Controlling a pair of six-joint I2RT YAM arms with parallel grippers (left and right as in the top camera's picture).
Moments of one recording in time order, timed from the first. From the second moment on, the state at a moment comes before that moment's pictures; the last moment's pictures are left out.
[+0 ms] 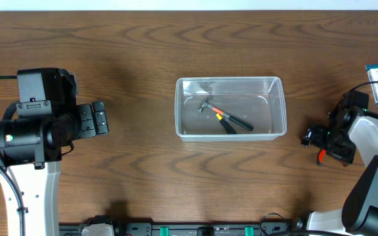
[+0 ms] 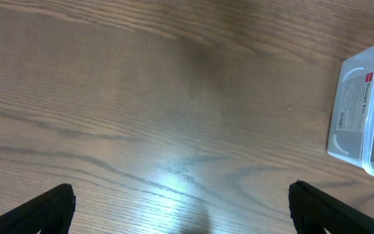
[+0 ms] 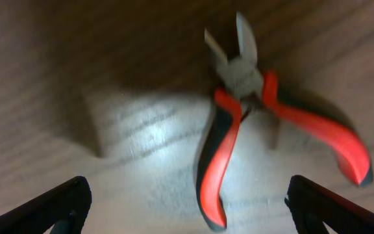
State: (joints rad) left arm 0.08 1.18 1.43 -1.34 -0.06 -0.07; right arm -0.35 1.63 0.89 -0.80 0.03 0.13
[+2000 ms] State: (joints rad) left arm 0.08 1.18 1.43 -1.34 -0.06 -0.07; right arm -0.35 1.63 0.81 -0.68 0.02 0.13
